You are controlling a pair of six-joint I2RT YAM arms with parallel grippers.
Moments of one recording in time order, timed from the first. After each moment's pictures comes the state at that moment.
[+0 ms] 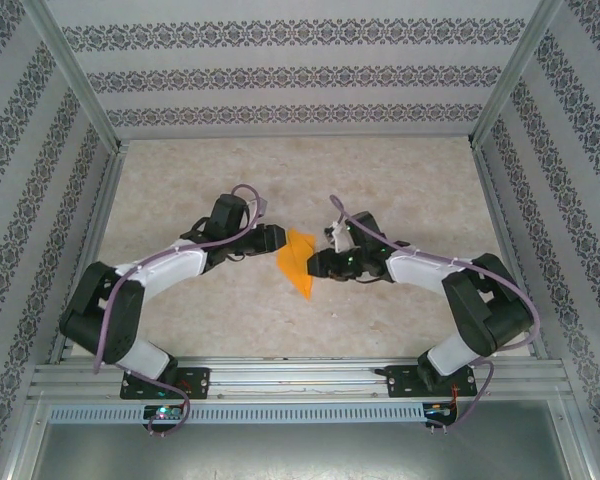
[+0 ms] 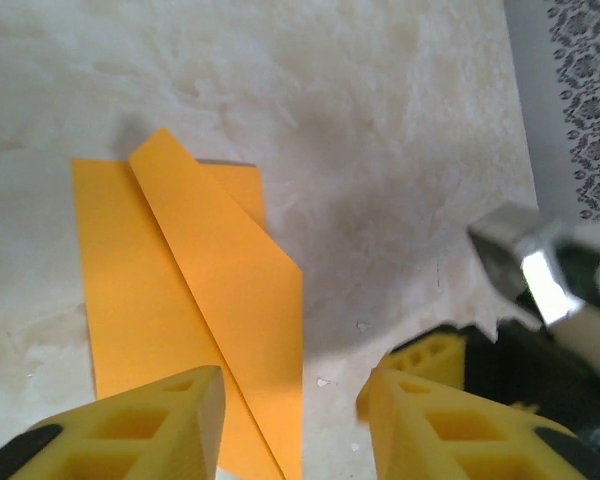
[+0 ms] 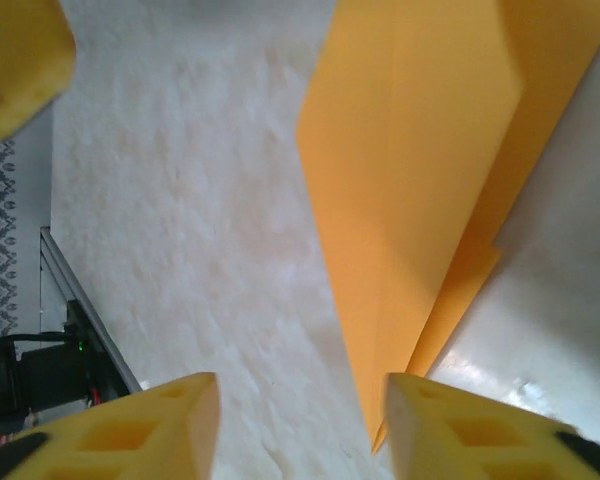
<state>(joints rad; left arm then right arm) -0.44 1.49 0.83 -0.03 0.44 -0.65 0.49 1.55 0.73 -0.07 -0.67 0.58</state>
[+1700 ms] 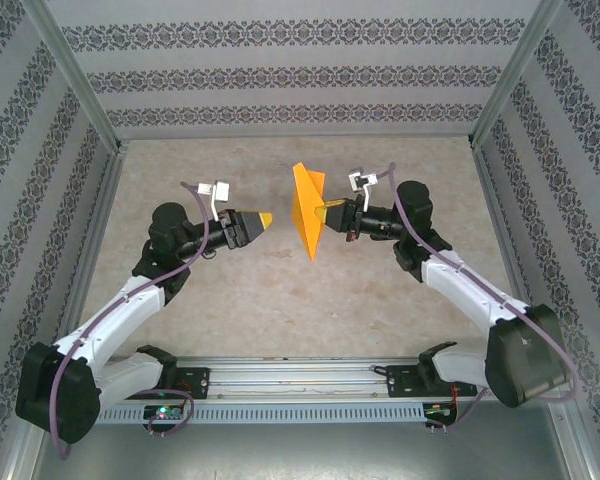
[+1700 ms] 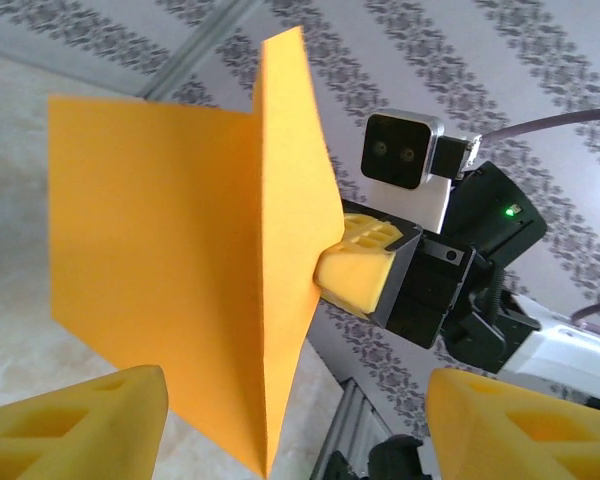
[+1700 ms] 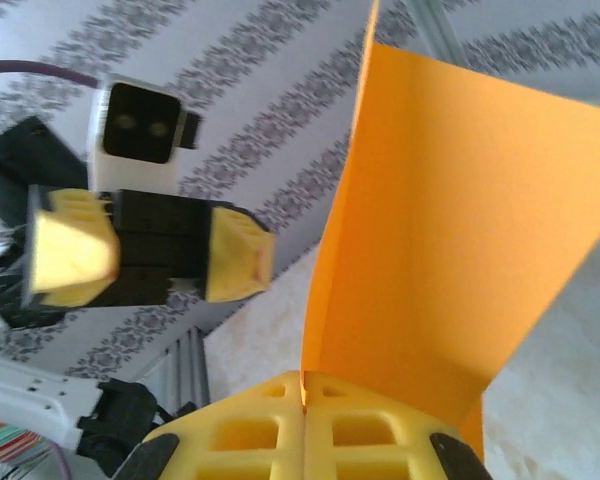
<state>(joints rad) -0.33 1.07 0.67 0.40 0.77 -0.82 0.36 1.24 0.77 0.40 -0.93 0.54</state>
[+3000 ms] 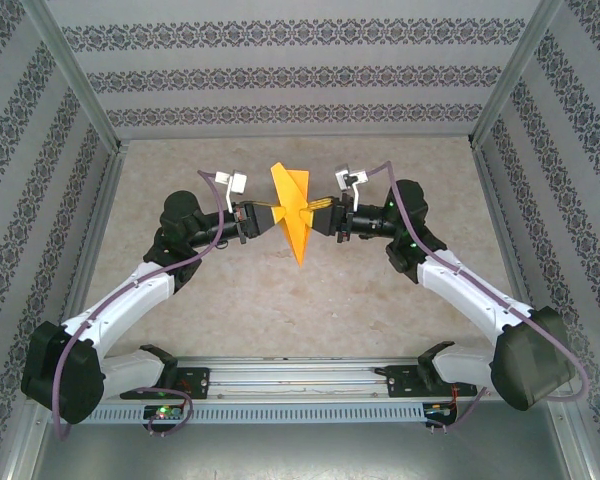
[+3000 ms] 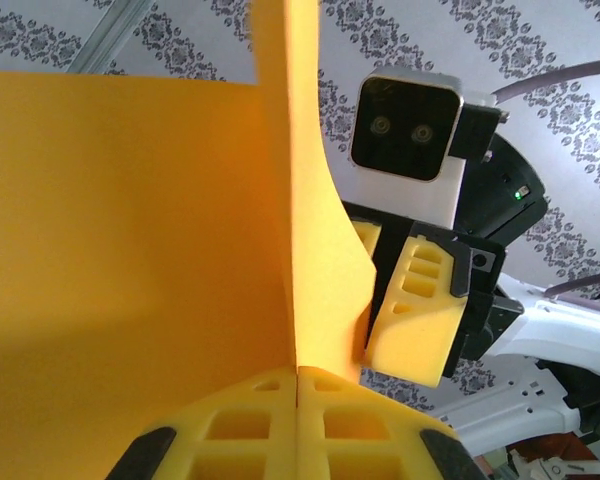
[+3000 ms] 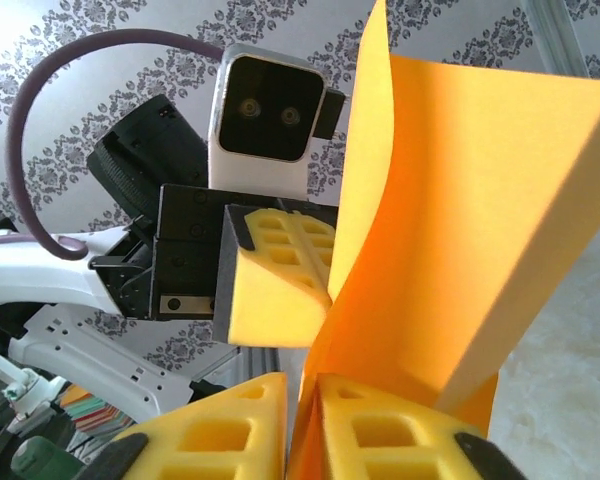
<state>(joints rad) -0.41 1.18 0.77 0.47 0.82 -0.80 0.46 1.24 0.84 0.44 -0.95 0.63</state>
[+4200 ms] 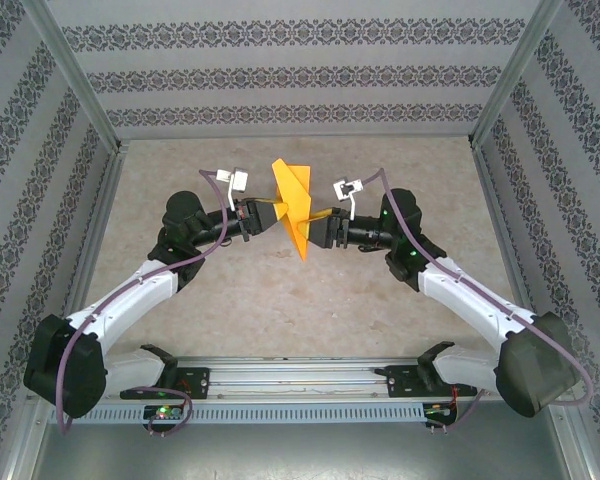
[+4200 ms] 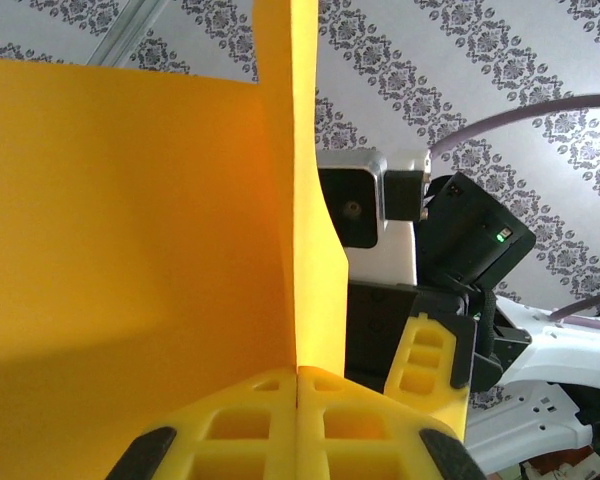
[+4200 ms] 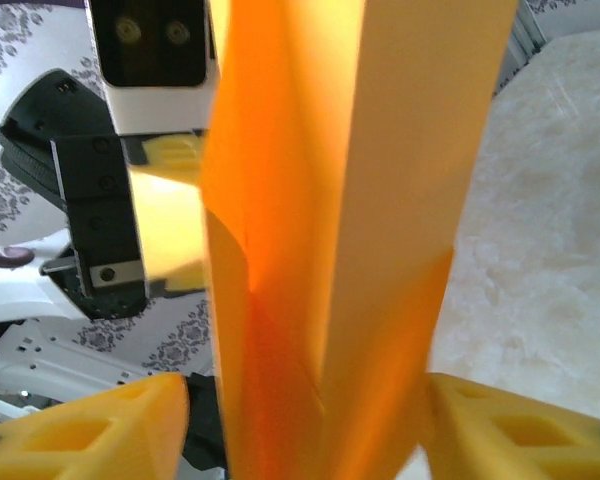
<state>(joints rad) -0.42 1.21 0.77 0.54 0.79 -0.80 0.50 1.20 0.78 0.32 -0.84 0.68</state>
